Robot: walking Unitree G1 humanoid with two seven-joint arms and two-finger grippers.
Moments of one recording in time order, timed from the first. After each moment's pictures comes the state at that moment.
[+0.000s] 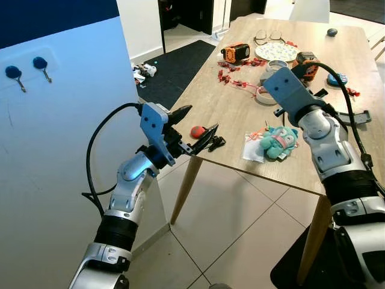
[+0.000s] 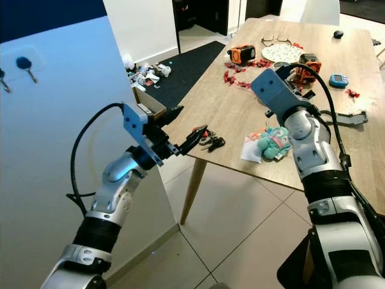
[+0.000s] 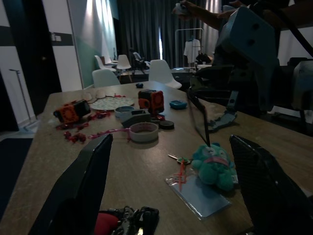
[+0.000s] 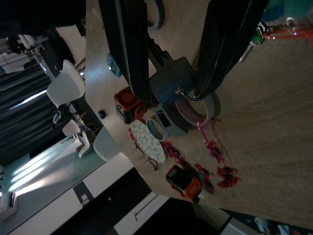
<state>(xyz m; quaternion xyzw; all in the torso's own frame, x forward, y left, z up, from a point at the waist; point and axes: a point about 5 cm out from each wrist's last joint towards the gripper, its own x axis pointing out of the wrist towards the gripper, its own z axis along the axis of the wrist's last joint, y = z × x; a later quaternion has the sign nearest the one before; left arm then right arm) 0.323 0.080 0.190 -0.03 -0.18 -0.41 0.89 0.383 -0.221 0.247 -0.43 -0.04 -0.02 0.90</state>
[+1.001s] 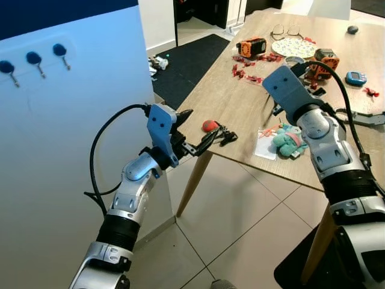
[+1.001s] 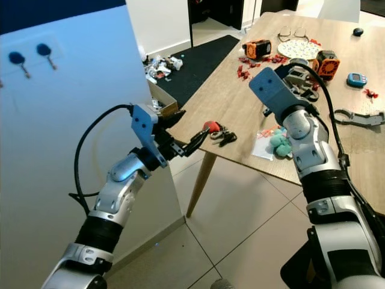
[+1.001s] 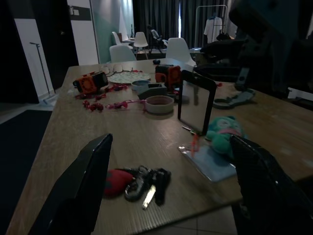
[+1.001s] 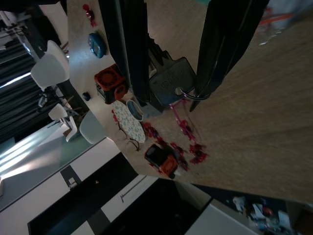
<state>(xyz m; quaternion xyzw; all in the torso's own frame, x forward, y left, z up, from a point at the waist) 0.325 0.072 0.183 -0.01 -0.14 -0.41 0.90 0.384 -0.219 0.248 -0.41 -0.05 -0.01 0.91</state>
